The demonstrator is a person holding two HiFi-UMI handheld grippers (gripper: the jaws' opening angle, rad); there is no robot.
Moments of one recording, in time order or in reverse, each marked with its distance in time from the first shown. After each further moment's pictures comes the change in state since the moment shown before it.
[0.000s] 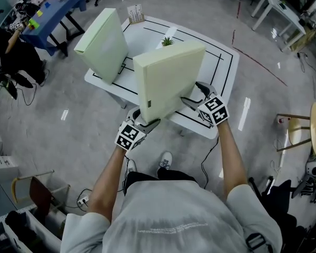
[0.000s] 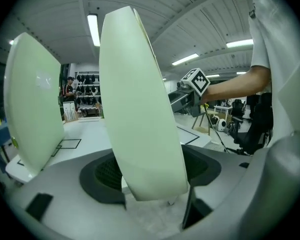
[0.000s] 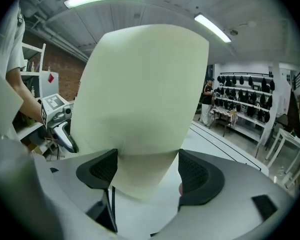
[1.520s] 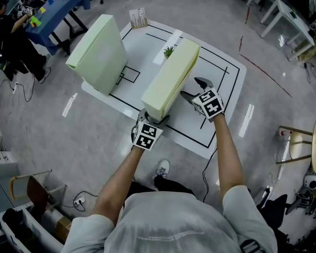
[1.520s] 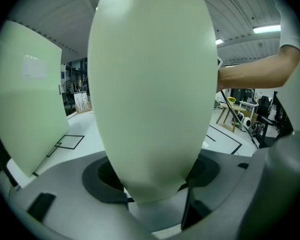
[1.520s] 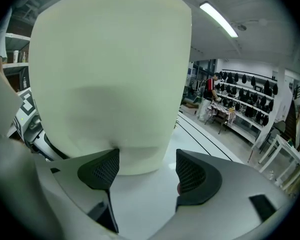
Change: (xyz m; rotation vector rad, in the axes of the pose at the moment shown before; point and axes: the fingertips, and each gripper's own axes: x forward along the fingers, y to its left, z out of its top) left arm 0.110 0.051 -0.003 -0.129 0.131 0.215; right arm 0.080 -0.096 0.011 -0.051 0.124 -0.044
